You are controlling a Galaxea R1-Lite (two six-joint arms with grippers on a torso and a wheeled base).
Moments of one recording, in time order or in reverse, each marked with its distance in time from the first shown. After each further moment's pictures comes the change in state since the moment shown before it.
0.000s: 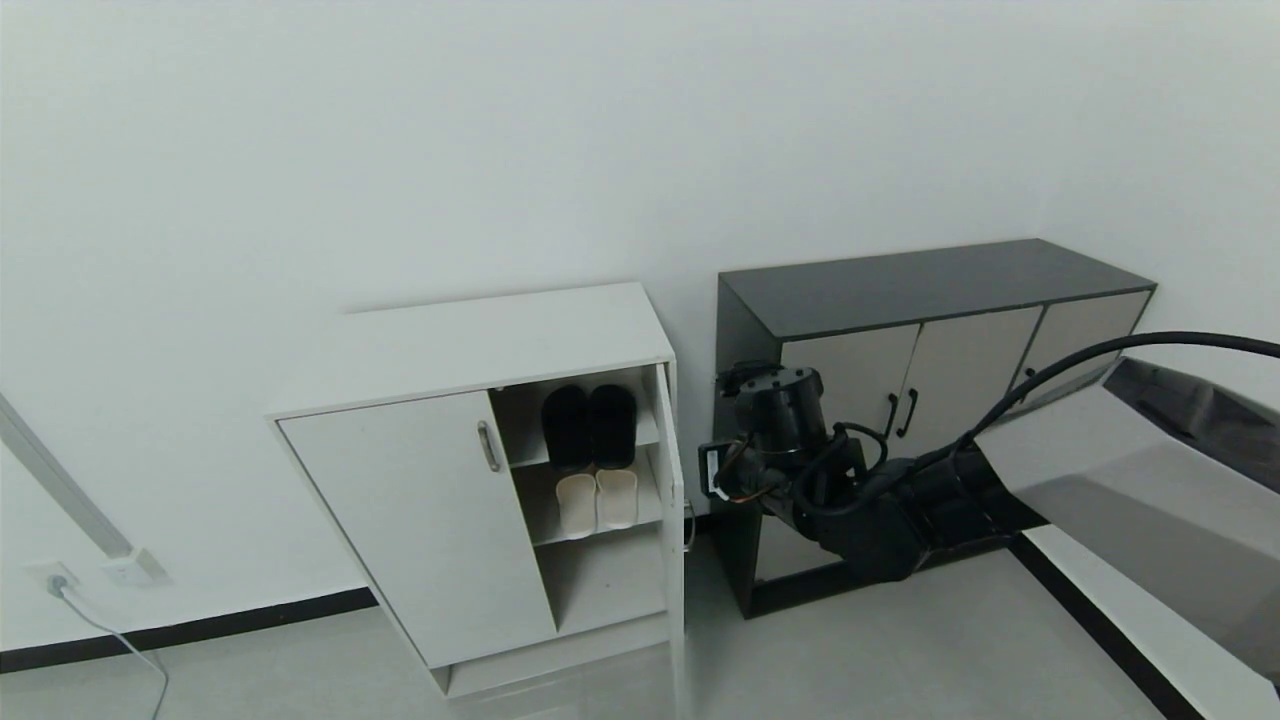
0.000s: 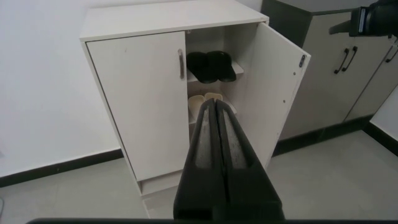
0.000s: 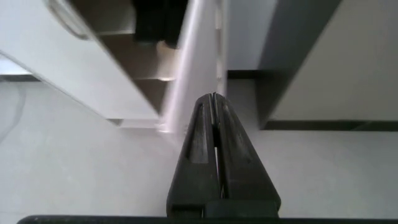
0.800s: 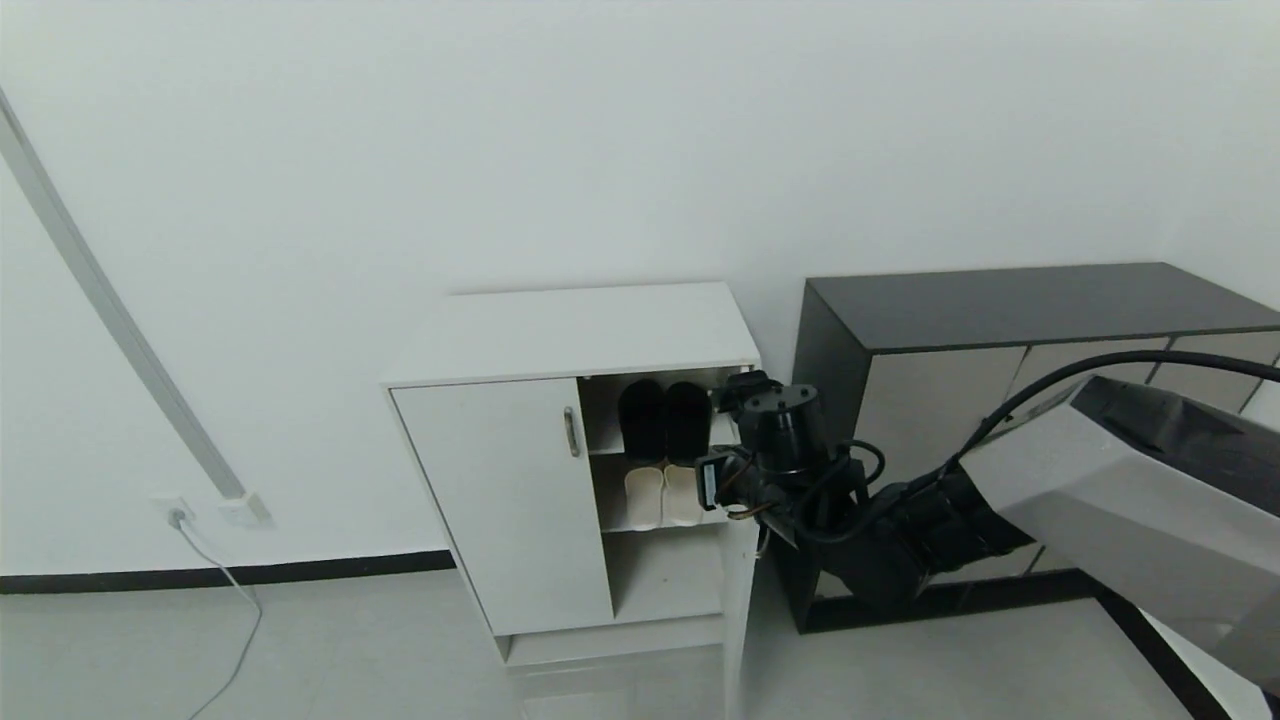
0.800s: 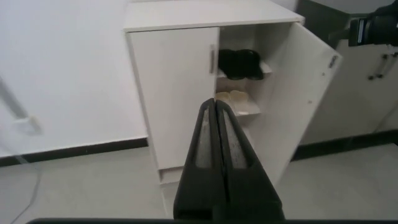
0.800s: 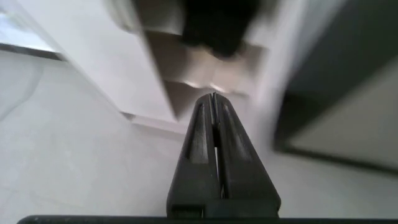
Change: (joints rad) left arm 0.000 0.000 0.000 0.000 0.000 0.000; right arm -0.010 0.013 0.076 -0.154 0.017 -0.062
